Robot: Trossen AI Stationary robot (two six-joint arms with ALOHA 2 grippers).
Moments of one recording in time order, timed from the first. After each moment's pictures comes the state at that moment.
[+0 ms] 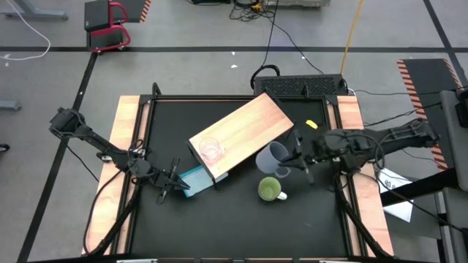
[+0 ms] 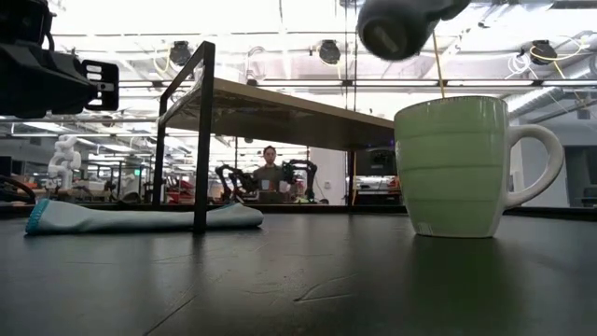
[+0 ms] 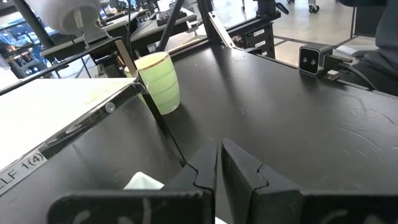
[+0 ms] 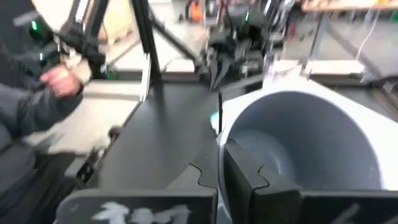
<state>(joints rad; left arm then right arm) -0.50 0.84 0.01 0.64 -0.16 0.25 0.18 0.85 0.78 -0.23 -0.04 0.09</state>
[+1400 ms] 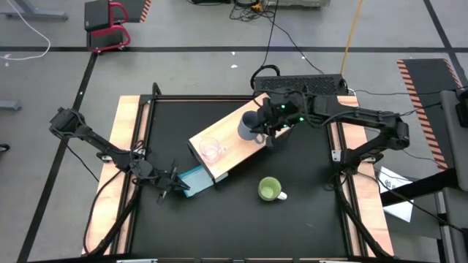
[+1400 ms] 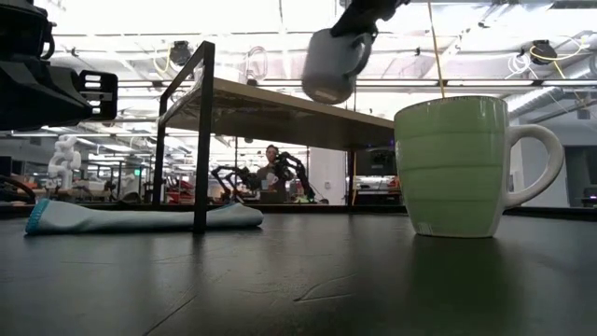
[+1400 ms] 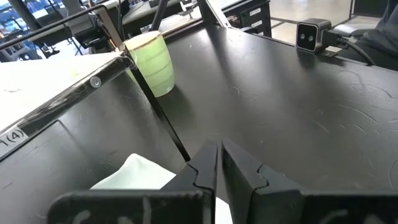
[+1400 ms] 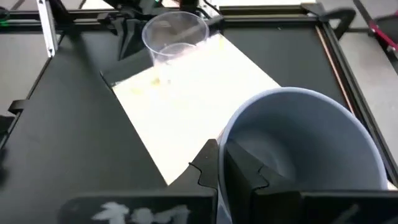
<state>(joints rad) -0.50 0.84 0.01 0.57 -0.16 0.25 -0.23 1.42 1.40 -0.65 -0.24 -0.13</state>
